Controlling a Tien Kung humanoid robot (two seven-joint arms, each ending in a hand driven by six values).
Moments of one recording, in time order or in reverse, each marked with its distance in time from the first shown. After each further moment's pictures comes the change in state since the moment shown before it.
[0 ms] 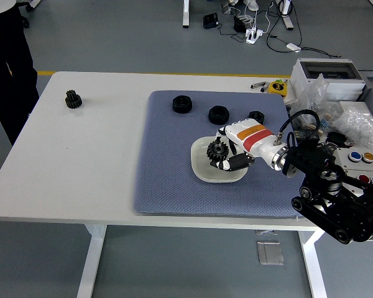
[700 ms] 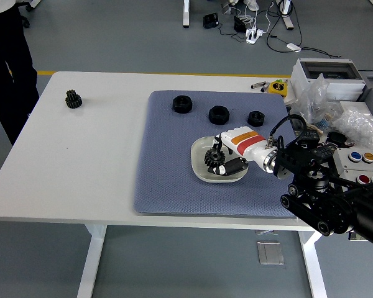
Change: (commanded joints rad) left arm -0.007 0.003 -0.011 -0.003 0.022 -0.001 0.007; right arm 0.059 0.085 -0.106 -0.209 0.110 -0.026 0.062
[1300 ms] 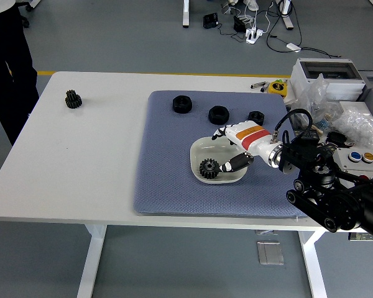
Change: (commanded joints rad) left arm -0.004 -0.001 -0.005 0.000 0.002 -0.001 0.001; right arm 0.006 -0.045 0.064 0.048 -0.029 -0.001 -0.017
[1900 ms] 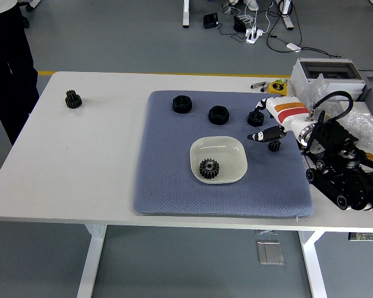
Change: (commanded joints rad) left arm -0.002 0.000 -0.001 -0.002 0.005 -0.001 0.003; right arm 0.068 0.005 -0.054 -0.266 0.164 -0.067 -0.057
